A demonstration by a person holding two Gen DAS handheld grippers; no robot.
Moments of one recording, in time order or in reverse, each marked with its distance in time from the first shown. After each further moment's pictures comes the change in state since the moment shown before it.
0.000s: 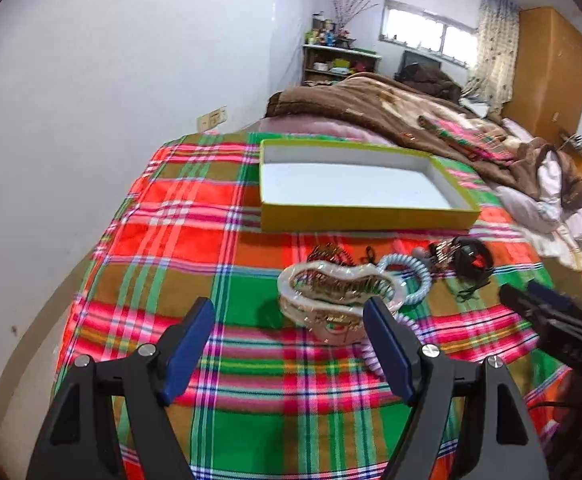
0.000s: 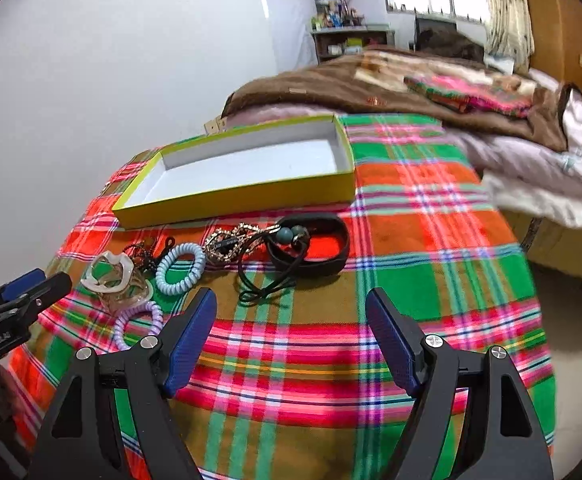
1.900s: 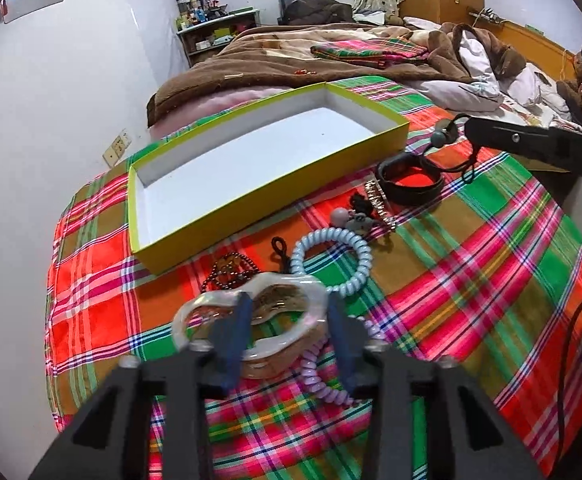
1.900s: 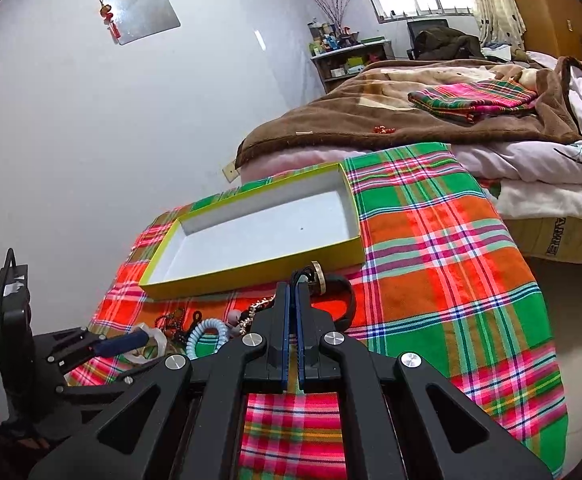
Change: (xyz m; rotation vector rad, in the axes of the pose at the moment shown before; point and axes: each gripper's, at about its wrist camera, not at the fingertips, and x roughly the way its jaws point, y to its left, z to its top) left arm 0.046 -0.070 0.013 0.464 0.146 -0.115; right arm -0.011 -0.023 0.037 0.113 -0.127 0.125
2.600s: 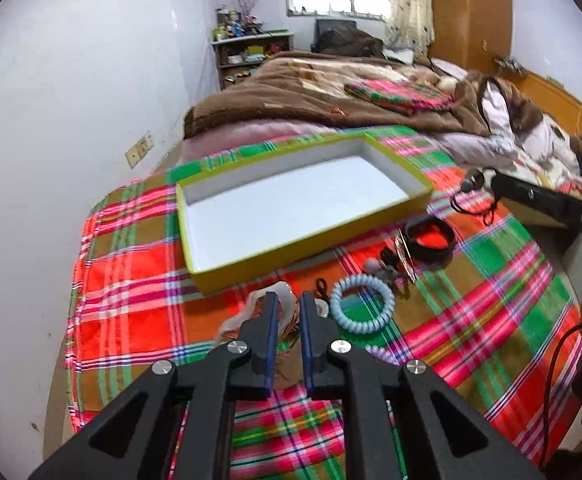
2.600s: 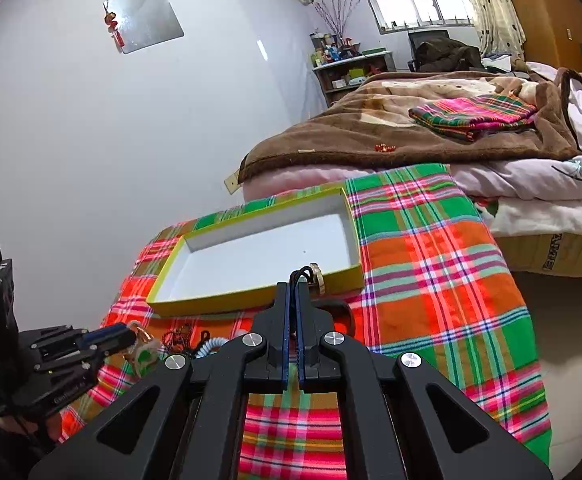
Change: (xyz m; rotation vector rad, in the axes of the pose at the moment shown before) left arm -0.034 0.044 0.011 -0.155 -0.101 0.011; right arm -0.013 0.003 0.018 -0.011 -0.038 -0.002
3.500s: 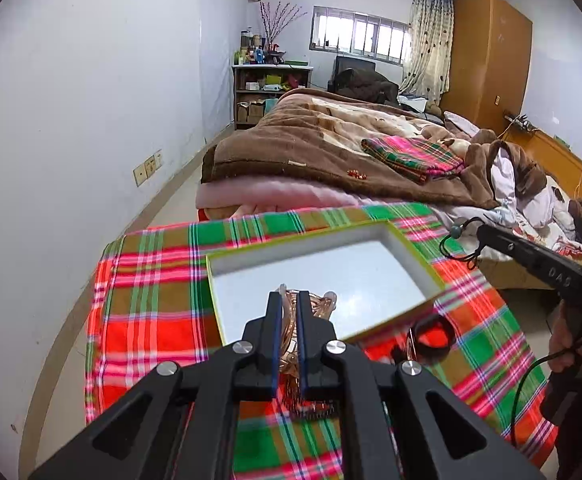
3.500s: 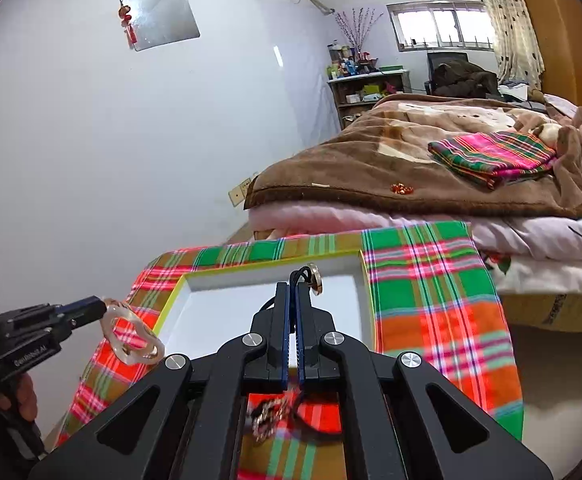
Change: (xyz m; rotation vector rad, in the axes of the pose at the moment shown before) left arm -0.009 0.044 0.069 -0.112 -0.105 -0.041; right arm 0.033 0.019 0.067 -0.087 -0.016 -0.002
